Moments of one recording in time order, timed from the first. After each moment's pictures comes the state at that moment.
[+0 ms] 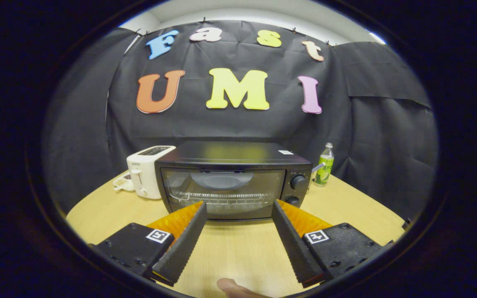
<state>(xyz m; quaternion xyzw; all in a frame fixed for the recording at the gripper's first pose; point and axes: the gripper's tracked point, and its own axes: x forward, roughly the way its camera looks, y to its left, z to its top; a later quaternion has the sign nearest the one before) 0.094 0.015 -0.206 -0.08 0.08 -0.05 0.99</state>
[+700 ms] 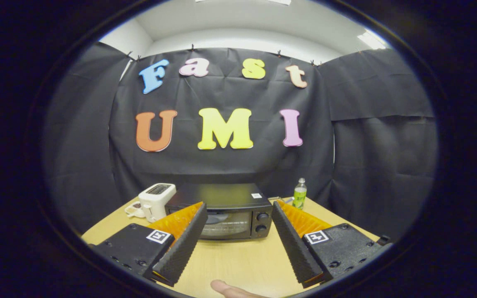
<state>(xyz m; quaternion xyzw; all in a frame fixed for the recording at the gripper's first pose) -0.010 -0.002 -0.050 -0.07 -0.01 -0.06 1.00</state>
